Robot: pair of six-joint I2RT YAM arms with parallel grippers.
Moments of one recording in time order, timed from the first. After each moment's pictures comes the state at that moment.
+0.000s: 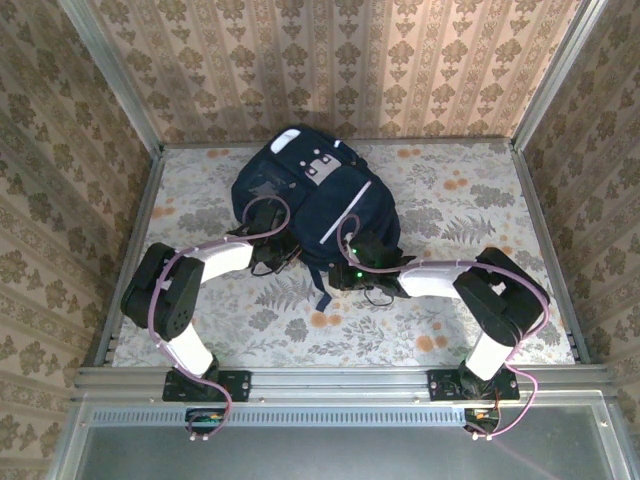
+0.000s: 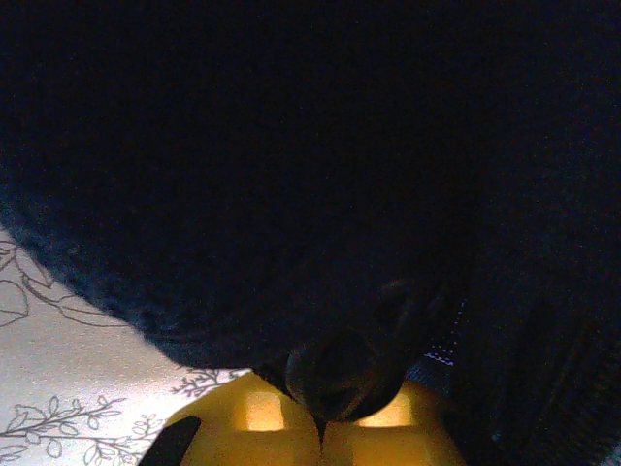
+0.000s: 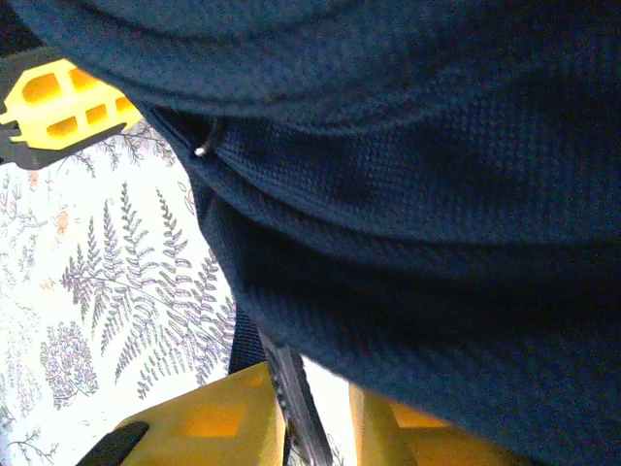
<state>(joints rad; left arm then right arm) -0.52 1.68 0.87 -0.18 0.16 -1.18 0.70 1.70 0.77 0.11 -0.25 0.66</state>
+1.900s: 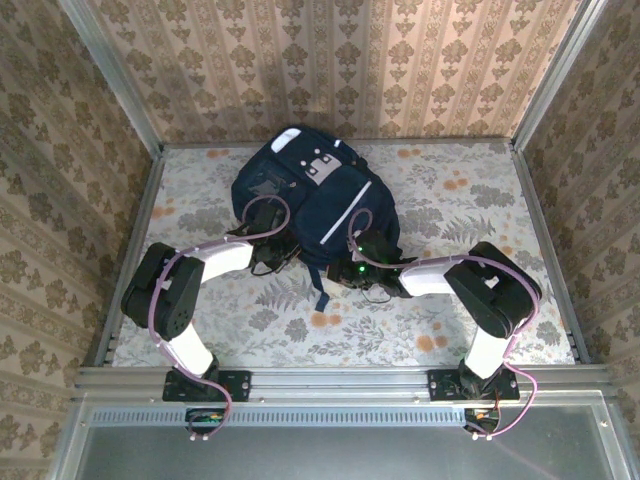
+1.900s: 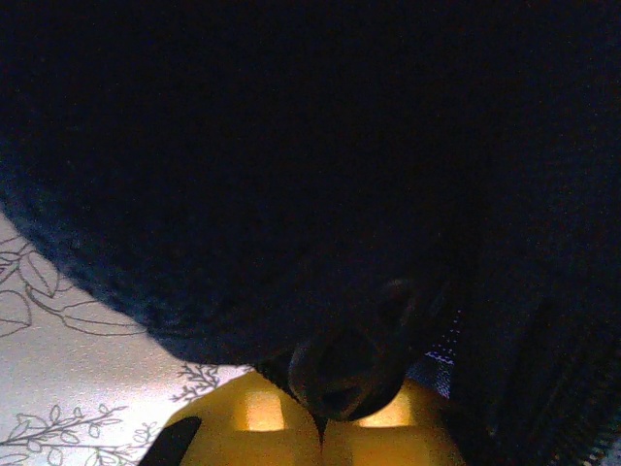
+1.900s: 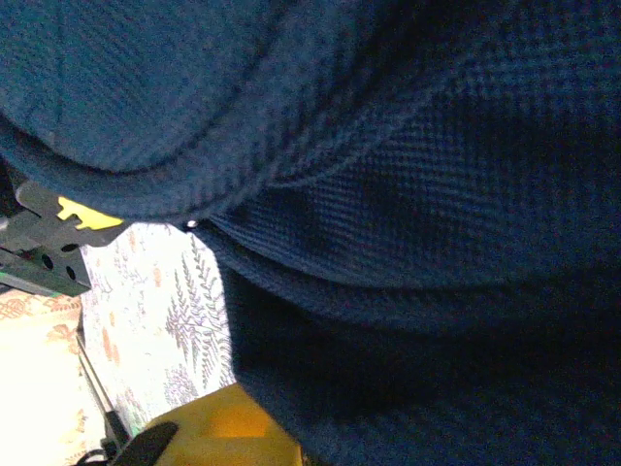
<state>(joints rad) -0.52 1.68 0.87 -0.17 0.16 -1.18 0.65 1.75 0.72 0.32 -0.38 0.95</state>
